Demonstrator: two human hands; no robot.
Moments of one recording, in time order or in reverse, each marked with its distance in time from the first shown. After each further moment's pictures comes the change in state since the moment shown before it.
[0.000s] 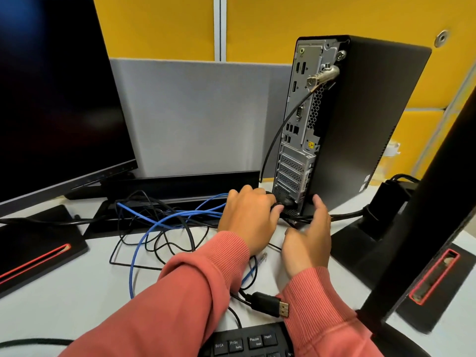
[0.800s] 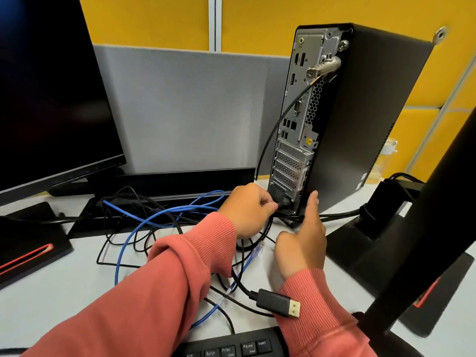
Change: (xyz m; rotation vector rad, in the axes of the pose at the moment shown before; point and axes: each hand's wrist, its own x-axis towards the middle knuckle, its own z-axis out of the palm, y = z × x) left_hand 0.021 -0.012 -0.003 -0.545 -0.232 -0.108; right_hand 0.007 0.006 0.001 -0.171 -0.098 -0.010
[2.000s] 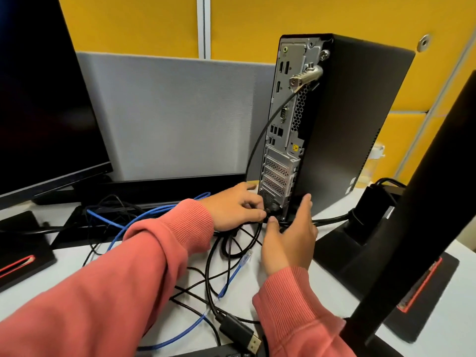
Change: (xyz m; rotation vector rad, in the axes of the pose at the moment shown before) left_hand 0.021 -0.011 -0.023 0.020 -0.297 0.161; right_hand 0.009 -0.001 0.009 0.002 0.127 -0.016
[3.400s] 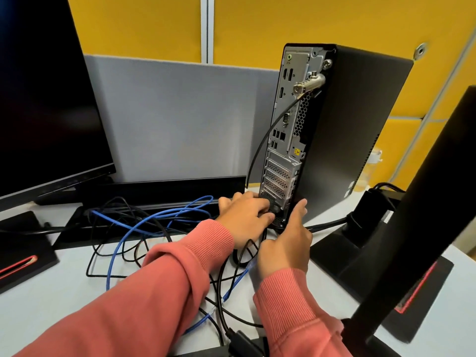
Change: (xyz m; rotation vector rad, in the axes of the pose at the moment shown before) left_hand 0.003 0.014 0.035 0.277 0.269 -0.108; right_hand -0.006 -0.006 0.000 -0.090 -0.103 0.042
